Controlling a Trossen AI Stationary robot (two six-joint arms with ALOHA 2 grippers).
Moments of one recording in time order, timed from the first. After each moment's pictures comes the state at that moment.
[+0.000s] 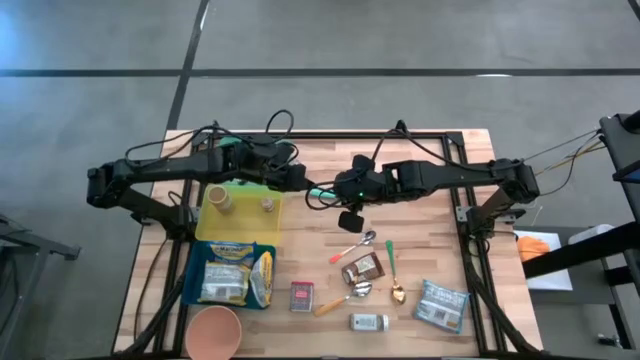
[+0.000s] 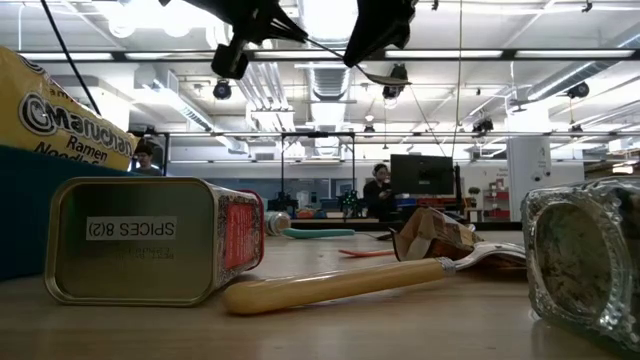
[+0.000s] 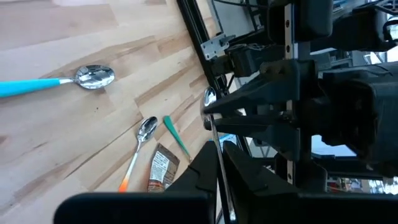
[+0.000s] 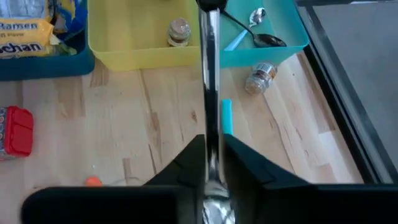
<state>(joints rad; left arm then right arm) 0.21 1.34 1.14 -0.31 0.21 -1.08 0.04 1.64 1.56 -0.82 0.29 0.17</state>
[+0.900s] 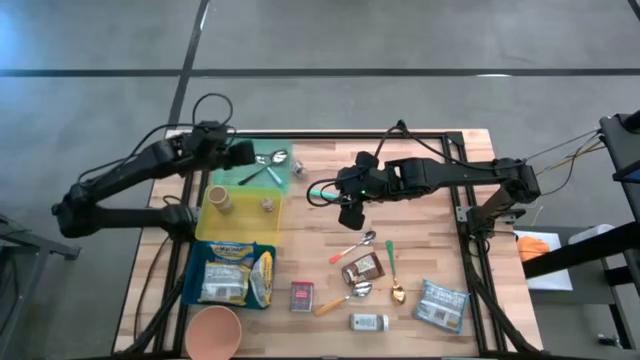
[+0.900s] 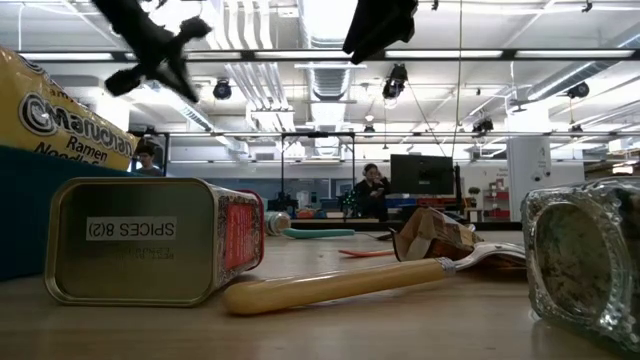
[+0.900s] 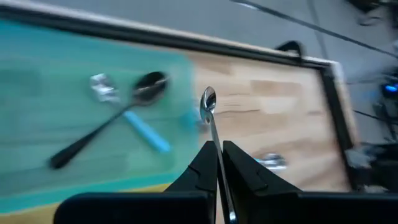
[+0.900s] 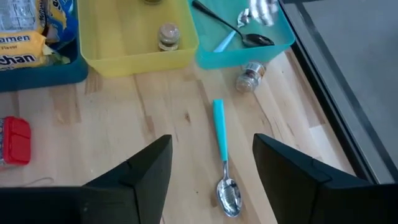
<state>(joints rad) 0.52 0.95 0.96 -0.79 -0.16 -0.97 0.04 1.63 1.60 -0.86 0.32 0.21</state>
